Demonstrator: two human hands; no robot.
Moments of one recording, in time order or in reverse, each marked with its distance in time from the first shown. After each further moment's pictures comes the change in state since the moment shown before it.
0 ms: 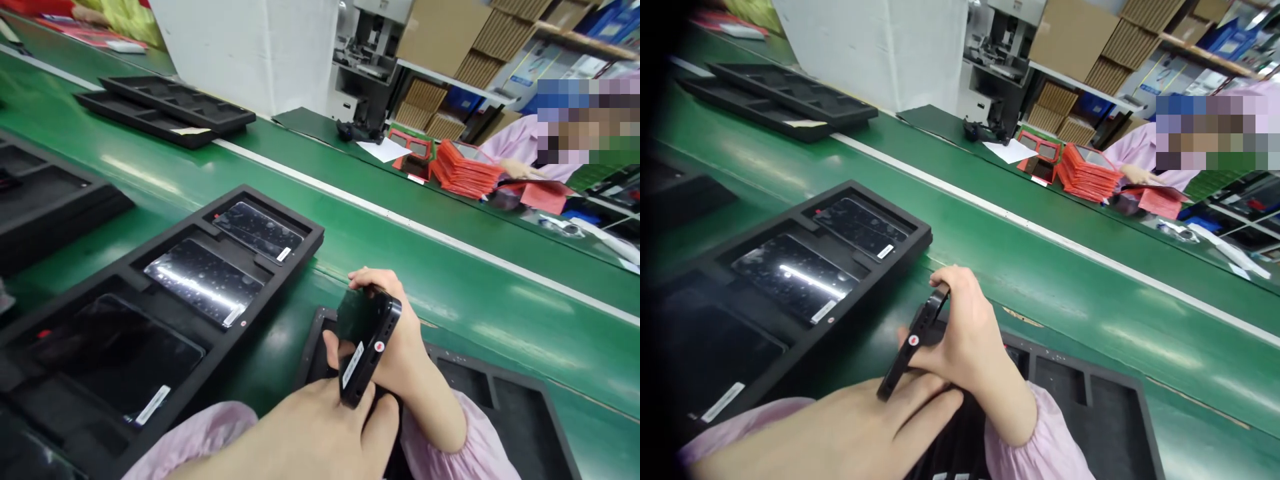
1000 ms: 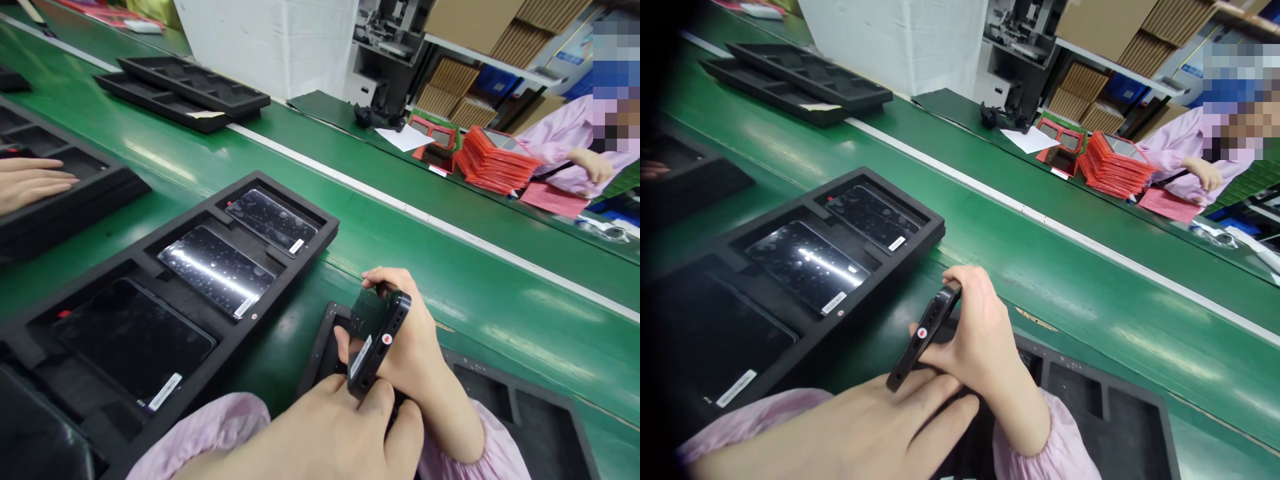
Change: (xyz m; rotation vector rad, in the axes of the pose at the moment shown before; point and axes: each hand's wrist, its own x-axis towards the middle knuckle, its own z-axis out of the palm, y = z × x) left_hand 0.020 0.003 0.029 0.164 0.103 0.053; right_hand 0.000 0.007 0.008 -0.081 -0.055 0.009
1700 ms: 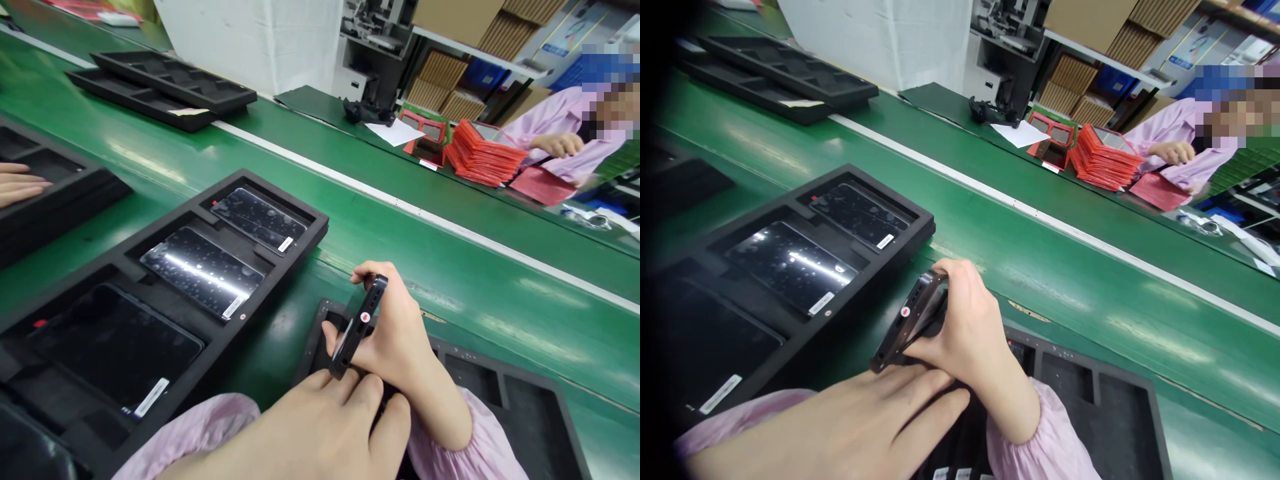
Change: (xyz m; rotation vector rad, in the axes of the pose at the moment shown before) left_hand -0.011 -0.014 -0.067 -0.019 0.087 0.064; right_hand -0.001 -0.003 -0.002 -0.004 -0.045 0.092
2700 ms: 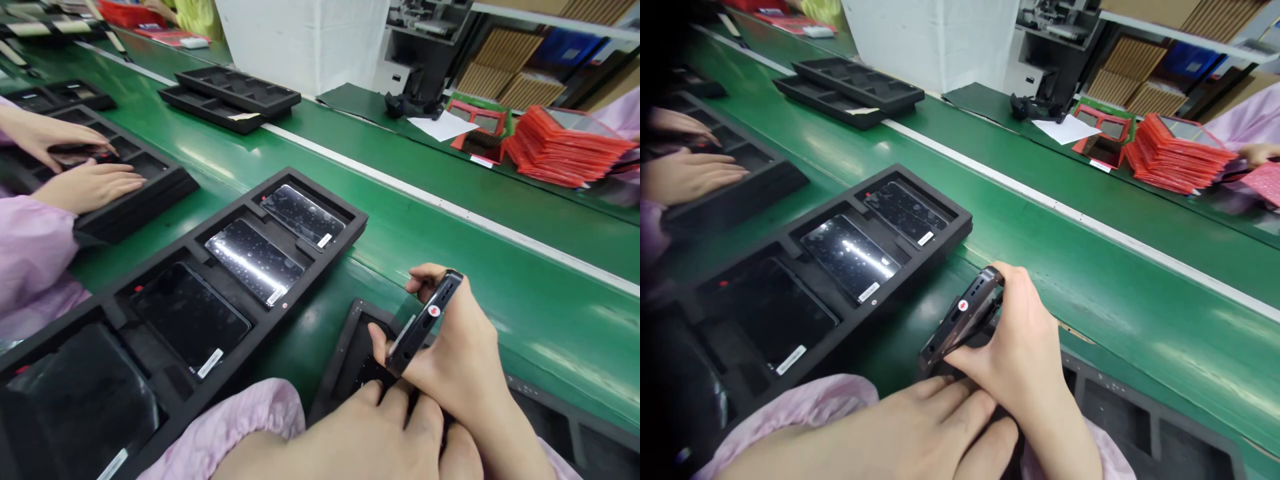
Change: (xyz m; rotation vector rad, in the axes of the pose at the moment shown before) left_hand 0.021 0.011 0.000 0.070 -0.215 0.001; right_hand -0.002 -0.002 -0.010 -0.139 -0.019 0.070
